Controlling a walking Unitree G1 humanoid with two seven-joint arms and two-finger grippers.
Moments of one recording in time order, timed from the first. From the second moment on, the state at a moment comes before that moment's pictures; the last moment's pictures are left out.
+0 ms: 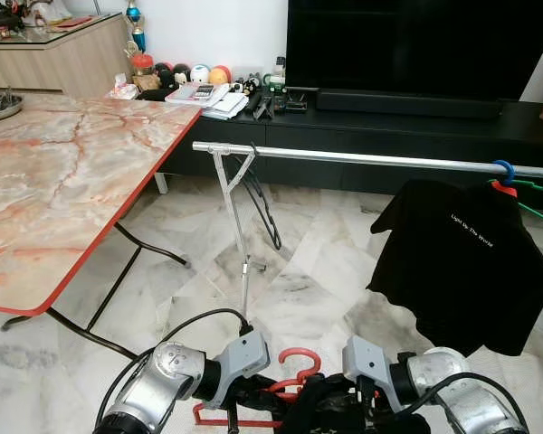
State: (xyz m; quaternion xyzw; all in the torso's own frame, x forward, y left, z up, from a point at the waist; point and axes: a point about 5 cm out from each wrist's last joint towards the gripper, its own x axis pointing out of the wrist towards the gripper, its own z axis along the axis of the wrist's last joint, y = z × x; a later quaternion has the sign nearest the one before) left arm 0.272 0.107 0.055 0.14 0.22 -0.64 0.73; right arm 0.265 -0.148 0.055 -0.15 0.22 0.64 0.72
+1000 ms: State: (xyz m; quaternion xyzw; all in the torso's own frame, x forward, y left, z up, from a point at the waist) left arm 0.271 0.105 0.051 0.13 0.23 -0.63 0.73; right arm 0.269 -0.141 0.068 -0.06 0.17 0.64 0.75
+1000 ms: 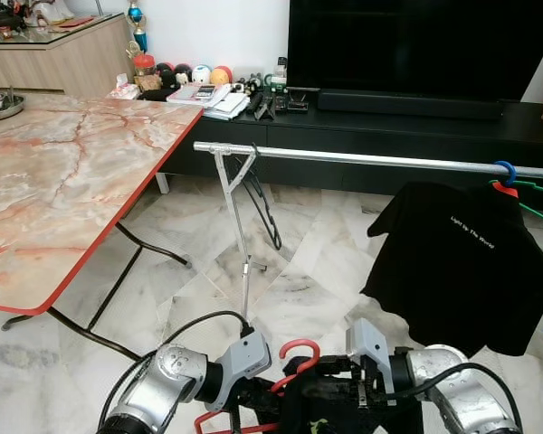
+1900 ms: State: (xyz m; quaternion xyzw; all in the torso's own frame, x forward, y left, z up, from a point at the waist) left arm 0.270 0.132 0.041 0.17 0.27 -0.60 0.74; right arm 0.274 -0.168 0.076 -0.08 0.18 0.61 0.77
